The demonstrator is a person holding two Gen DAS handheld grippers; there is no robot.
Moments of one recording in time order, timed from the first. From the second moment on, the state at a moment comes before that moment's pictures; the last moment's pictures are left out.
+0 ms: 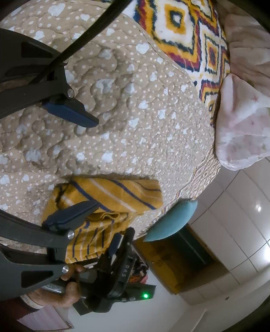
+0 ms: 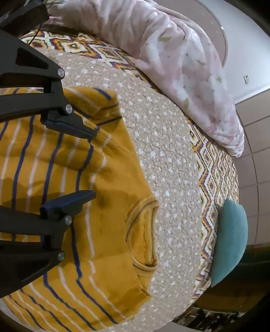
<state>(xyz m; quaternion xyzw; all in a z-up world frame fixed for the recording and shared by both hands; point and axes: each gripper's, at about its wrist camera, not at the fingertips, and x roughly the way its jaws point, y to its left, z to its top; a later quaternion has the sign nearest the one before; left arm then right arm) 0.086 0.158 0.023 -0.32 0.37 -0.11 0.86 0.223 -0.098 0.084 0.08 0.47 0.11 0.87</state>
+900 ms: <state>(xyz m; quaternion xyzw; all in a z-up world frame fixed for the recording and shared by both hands) 0.080 0.165 0.026 -0.33 0.37 -0.09 0.86 0.214 -0.011 0.078 -0.01 0.46 0.16 0.87</state>
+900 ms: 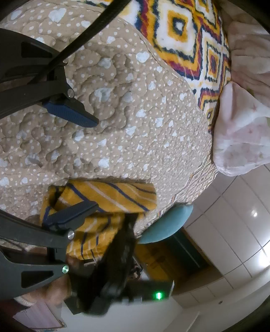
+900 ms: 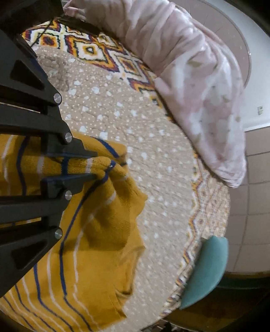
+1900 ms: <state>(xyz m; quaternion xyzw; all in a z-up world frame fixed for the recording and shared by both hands) 0.078 0.165 0.022 -0.33 0.37 -0.06 0.87 0.234 -0.059 0.060 0.11 0.46 0.17 0.86</state>
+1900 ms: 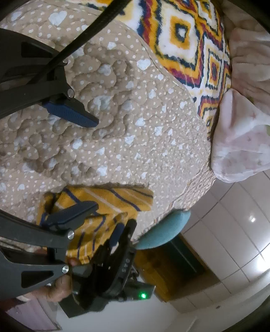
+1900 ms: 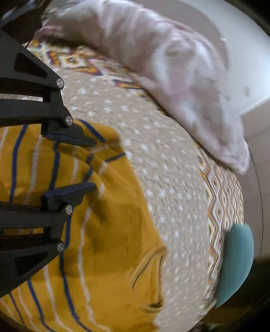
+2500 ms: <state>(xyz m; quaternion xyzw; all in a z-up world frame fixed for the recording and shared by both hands) 0.074 0.158 0.025 -0.30 0.37 -0.06 0.88 0.240 -0.025 0.048 -0.02 0.47 0.12 0.88</state>
